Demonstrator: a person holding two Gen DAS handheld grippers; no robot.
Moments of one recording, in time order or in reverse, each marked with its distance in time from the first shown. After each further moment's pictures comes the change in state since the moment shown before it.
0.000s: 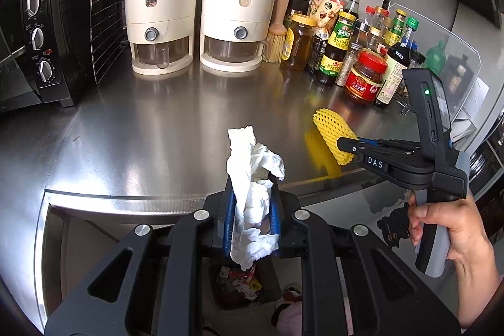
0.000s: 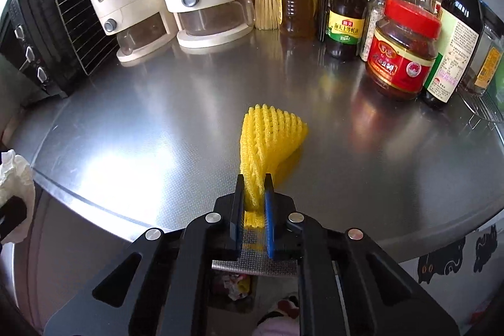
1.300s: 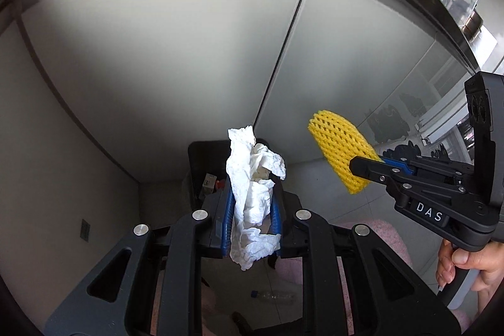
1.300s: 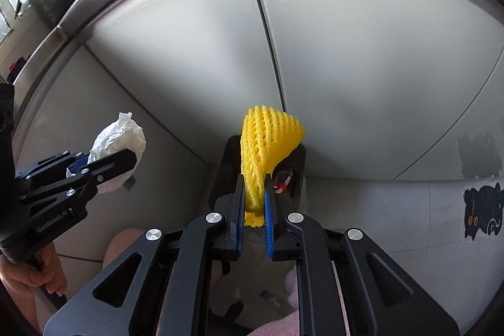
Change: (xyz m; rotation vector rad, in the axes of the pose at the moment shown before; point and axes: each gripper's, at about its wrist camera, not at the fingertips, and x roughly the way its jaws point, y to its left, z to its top) left arm 0.109 0.005 -0.247 -0.029 0.283 -0.033; right arm 0.047 0.016 -0.258 0.014 0.157 0.179
